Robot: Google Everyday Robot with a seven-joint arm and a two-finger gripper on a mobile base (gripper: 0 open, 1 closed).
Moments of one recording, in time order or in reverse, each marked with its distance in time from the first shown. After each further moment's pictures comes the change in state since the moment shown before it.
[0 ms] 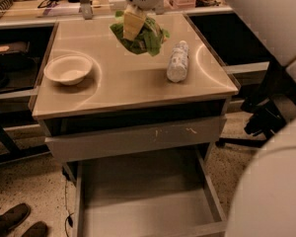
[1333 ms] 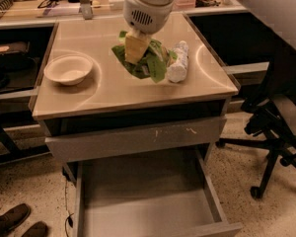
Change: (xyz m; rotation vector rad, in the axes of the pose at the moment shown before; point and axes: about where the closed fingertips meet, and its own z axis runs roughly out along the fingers) arm 0.023 0.075 -0.020 -0.021 0.038 0.047
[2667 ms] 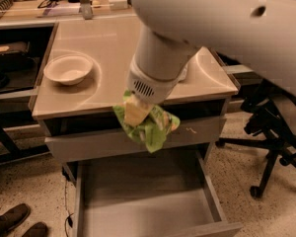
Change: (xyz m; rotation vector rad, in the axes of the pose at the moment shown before) arm 0.053 0.124 0.036 -0.168 0.032 0.191
